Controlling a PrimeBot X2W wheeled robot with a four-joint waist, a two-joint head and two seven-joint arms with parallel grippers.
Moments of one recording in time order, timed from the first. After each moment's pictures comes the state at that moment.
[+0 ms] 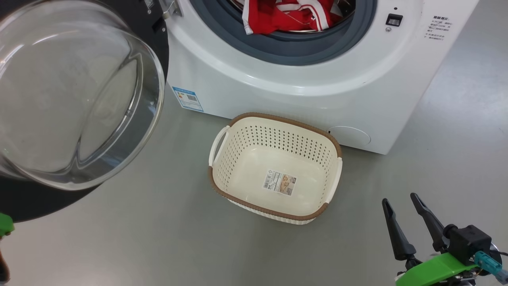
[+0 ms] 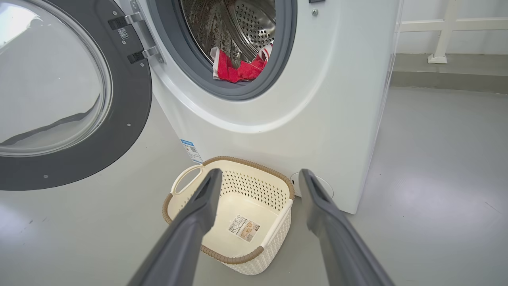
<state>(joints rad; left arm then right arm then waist) -0.52 0.18 0.58 0.66 -0.13 -0.12 -0.26 0.01 -0.13 0.05 0.23 0.33 0.12 -0.26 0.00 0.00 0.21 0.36</state>
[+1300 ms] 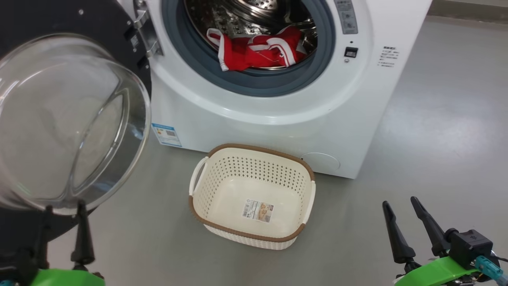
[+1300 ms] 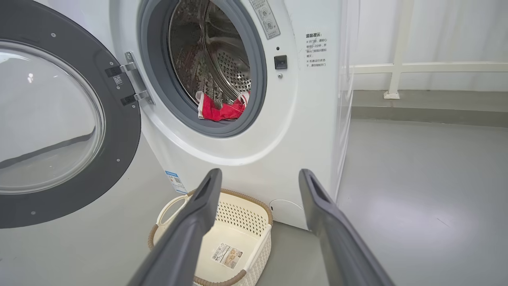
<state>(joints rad) -0.13 0.10 0.24 0.32 -0.24 -0.13 -0.26 0.02 -0.09 0.03 0.22 0.33 0.12 -0.26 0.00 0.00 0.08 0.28</state>
